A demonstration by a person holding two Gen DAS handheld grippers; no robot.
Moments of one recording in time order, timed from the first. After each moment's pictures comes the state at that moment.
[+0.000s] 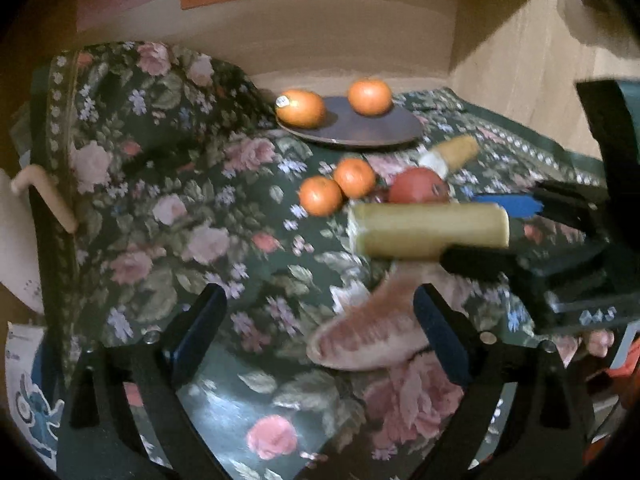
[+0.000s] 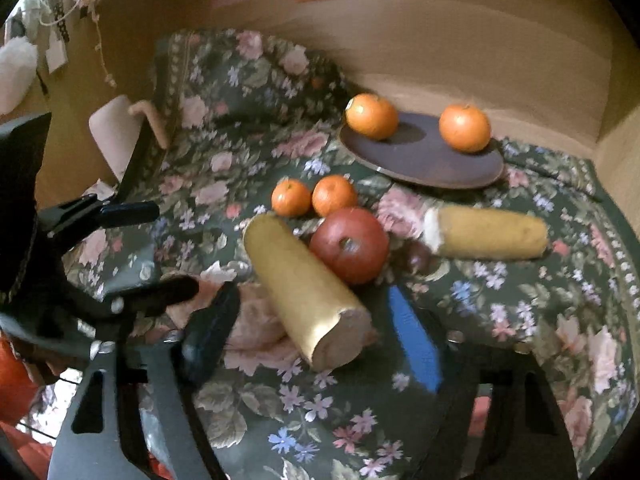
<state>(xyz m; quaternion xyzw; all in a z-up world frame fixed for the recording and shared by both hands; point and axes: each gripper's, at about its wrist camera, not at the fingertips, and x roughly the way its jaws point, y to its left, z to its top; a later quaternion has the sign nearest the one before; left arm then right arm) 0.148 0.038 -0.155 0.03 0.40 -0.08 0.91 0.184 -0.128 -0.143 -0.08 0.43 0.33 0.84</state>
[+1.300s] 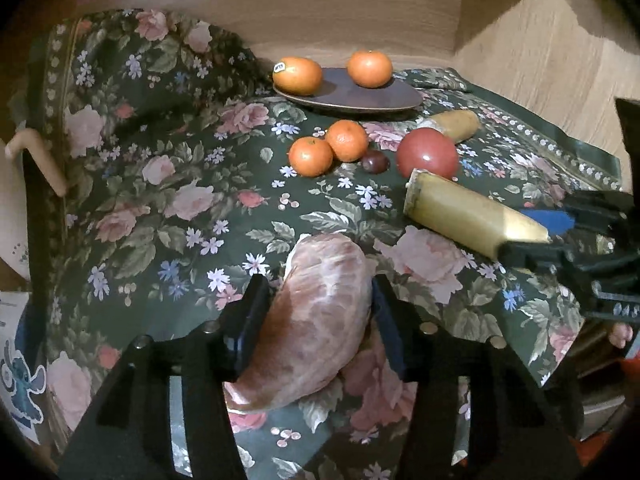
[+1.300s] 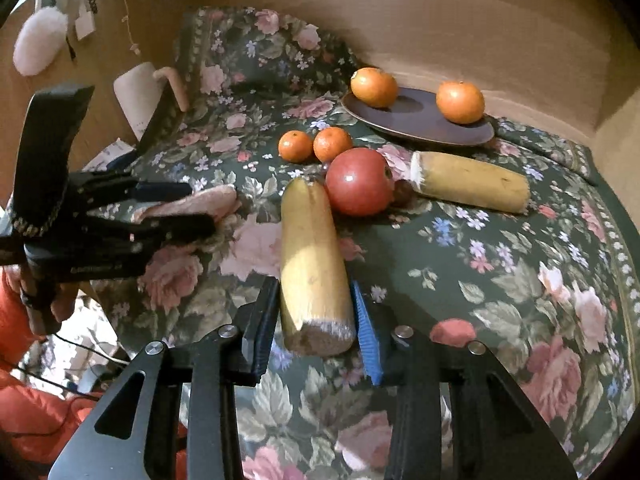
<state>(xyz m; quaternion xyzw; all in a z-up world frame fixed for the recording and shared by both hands) 0.141 0.032 -0.166 0.01 0.44 -0.07 0.90 0.161 -0.161 -0.142 -0.10 0.43 0.36 0.82</state>
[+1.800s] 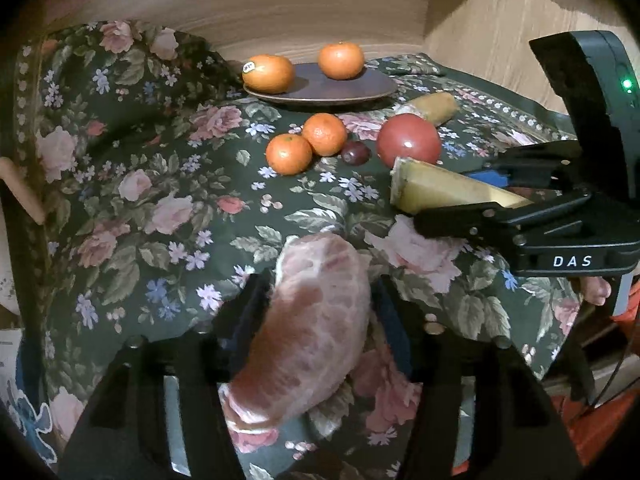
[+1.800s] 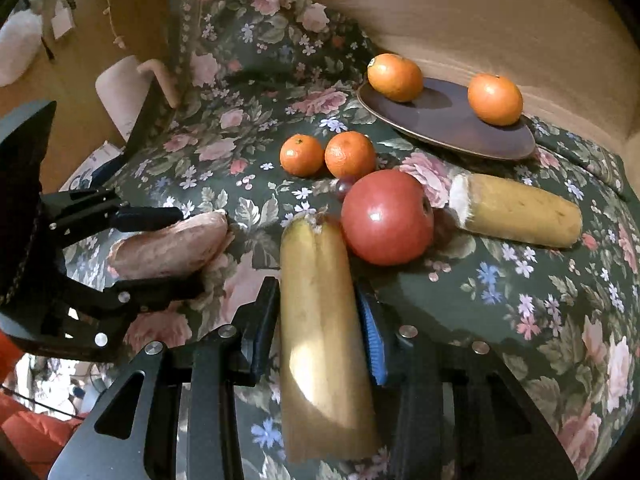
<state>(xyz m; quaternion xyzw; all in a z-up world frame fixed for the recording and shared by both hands) 0.146 0.032 -0.172 0.05 0.43 -0.12 0.89 0.190 -0.127 -0.161 -0.11 0.45 0.36 0.81</state>
